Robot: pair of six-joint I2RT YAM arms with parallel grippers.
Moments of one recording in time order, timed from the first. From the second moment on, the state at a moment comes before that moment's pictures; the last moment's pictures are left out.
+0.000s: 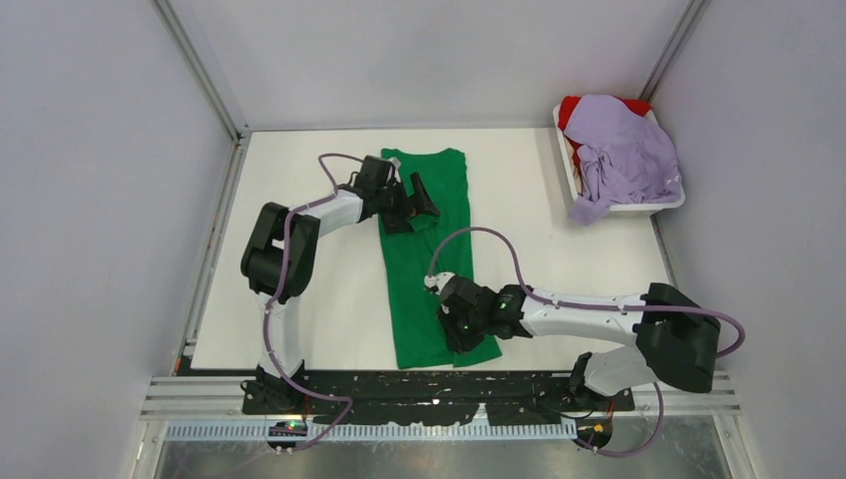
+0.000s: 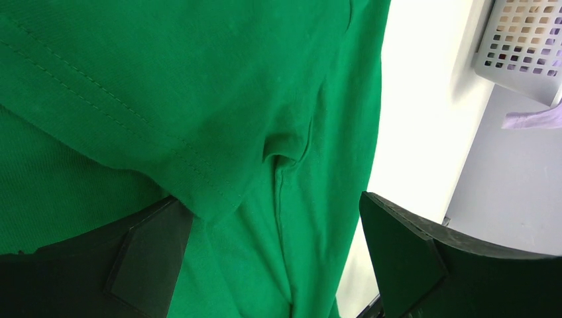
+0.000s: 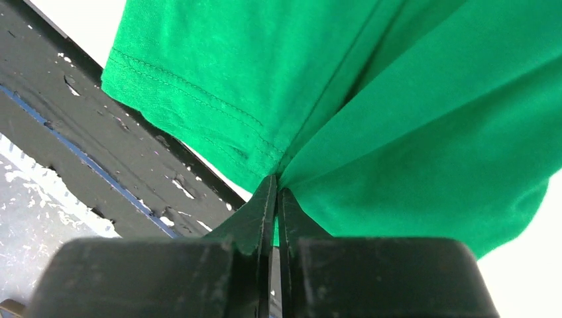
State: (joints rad) left arm -0.40 2.04 1.36 -0.14 0.42 -0.76; right arm 1.10 1.35 0.71 -0.41 -0.05 0.47
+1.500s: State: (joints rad) left arm -0.90 0.86 0.34 -0.39 0.17 -0.91; right arm 0.86 0.96 0.38 -0.42 -0.12 0.58
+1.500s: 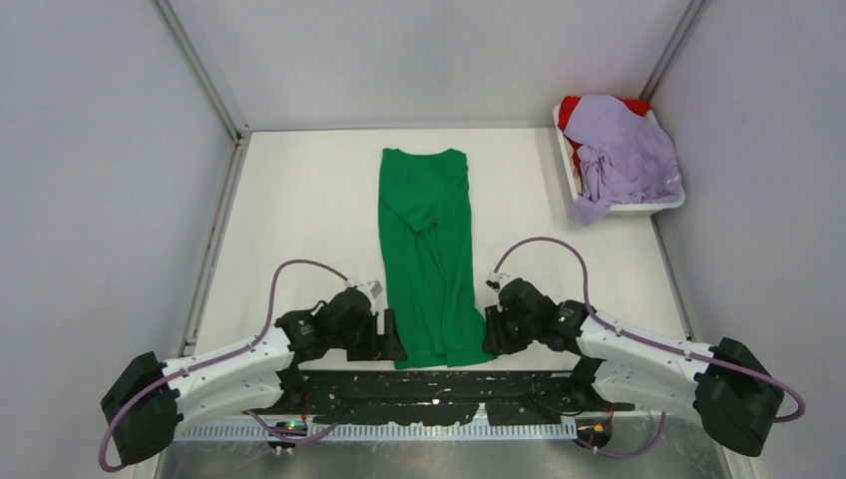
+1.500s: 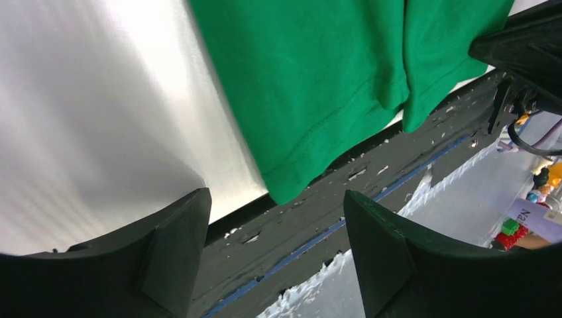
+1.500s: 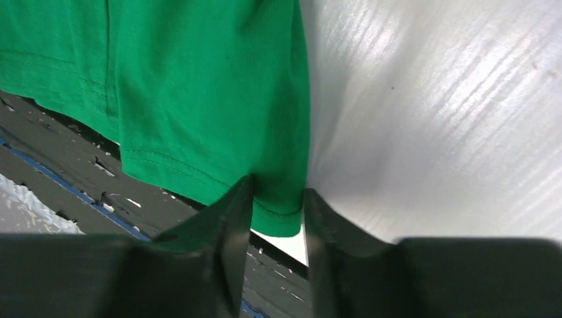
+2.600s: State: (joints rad) left arm -1.17 1.04 0.41 -0.40 -0.02 -1.02; right arm 0.86 0.70 0.24 -0.42 -0.23 0.91
